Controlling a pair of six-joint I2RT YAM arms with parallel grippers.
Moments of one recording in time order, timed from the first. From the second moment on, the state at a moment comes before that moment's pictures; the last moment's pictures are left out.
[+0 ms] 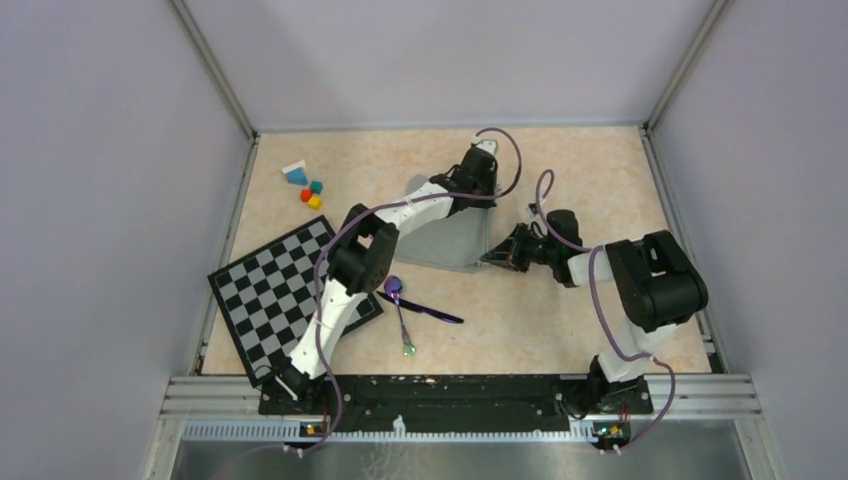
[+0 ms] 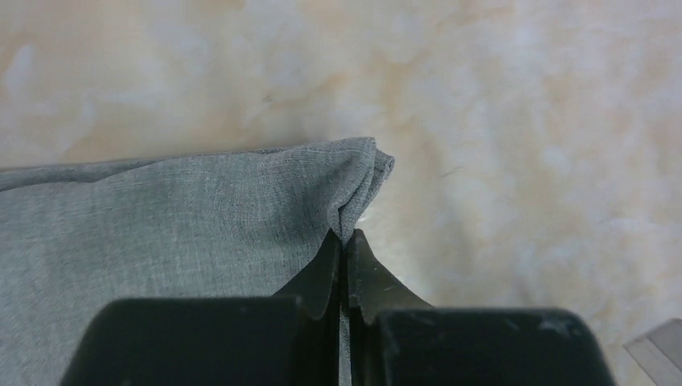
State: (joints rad) left arm -0.68 2.43 1.99 -0.25 -0.04 -0.45; right arm 0.29 1.75 0.58 0.63 -0.72 0.94
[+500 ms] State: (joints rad) left arm -0.72 2.35 2.13 -0.29 0.07 -0.42; right arm 0.09 1.27 0.59 -0.19 -0.47 0.58
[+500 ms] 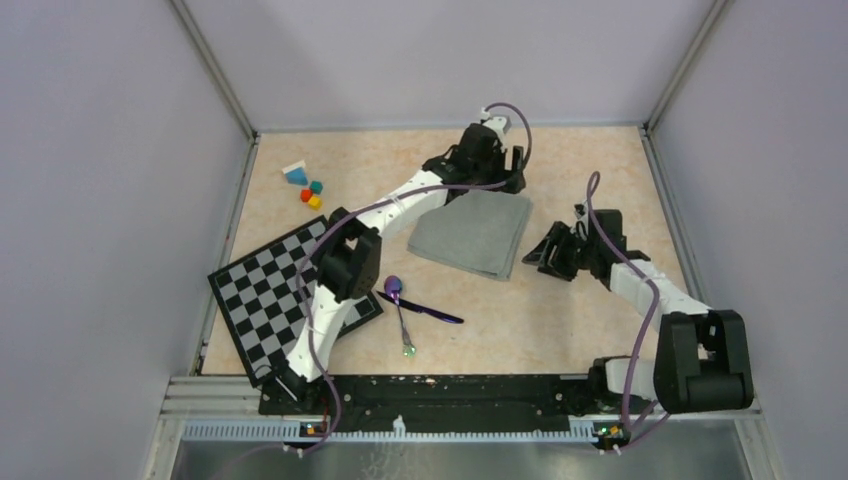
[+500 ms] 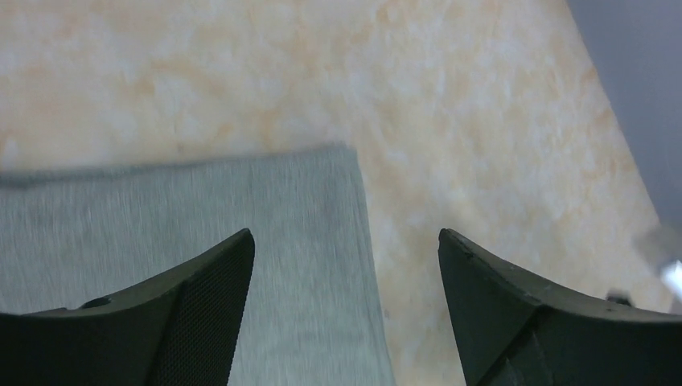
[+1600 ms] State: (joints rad) left arm -0.92 2.12 1.59 -0.44 0.08 -0.33; right arm 0.09 1.64 0.54 0.21 -0.73 0.70
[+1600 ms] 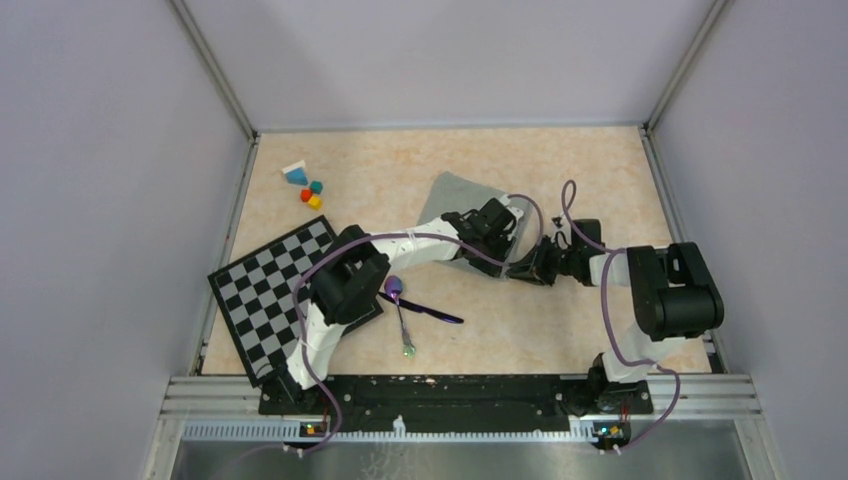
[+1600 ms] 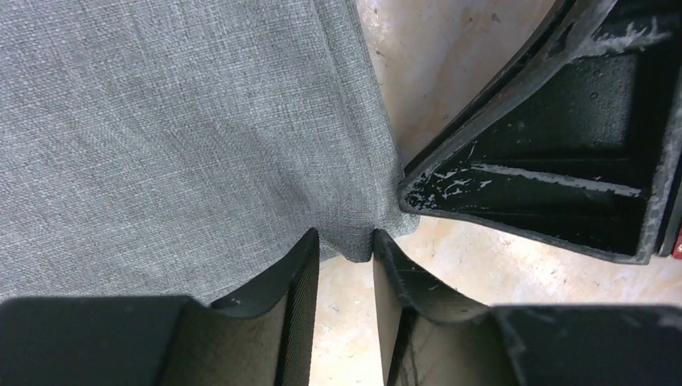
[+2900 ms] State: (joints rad) left arm -0.96 2.10 1.63 -0.53 0.13 -0.38; right arm 0.08 1.53 0.53 0.07 -0.66 0.64
